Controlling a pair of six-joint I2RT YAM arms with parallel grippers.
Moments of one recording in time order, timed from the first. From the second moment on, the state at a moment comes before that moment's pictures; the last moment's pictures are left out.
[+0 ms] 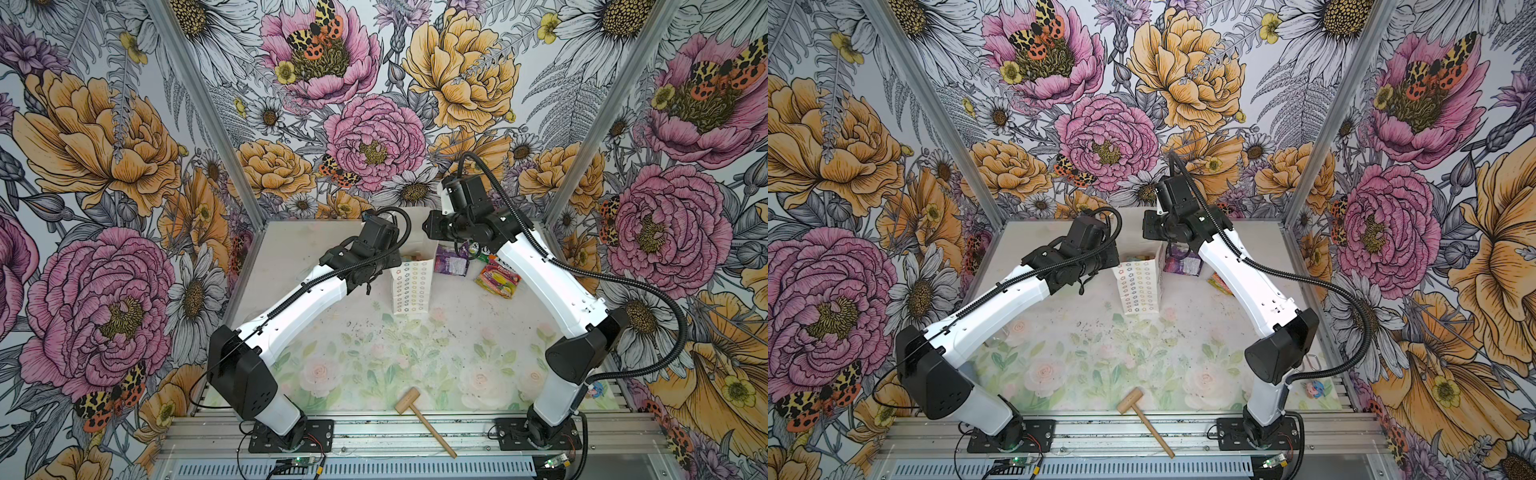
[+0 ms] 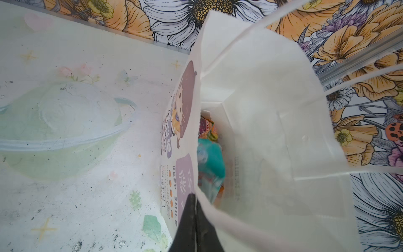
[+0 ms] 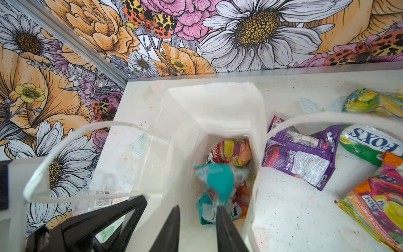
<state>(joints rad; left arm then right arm) -0.66 1.56 1.50 -0.63 -0.26 -0.68 0.56 1.78 2.05 -0.97 -0.02 0.47</state>
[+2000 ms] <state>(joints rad) -0.66 1.56 1.50 -0.63 -0.26 -0.68 0.09 1.41 1.71 -1.01 -0.09 0.31</state>
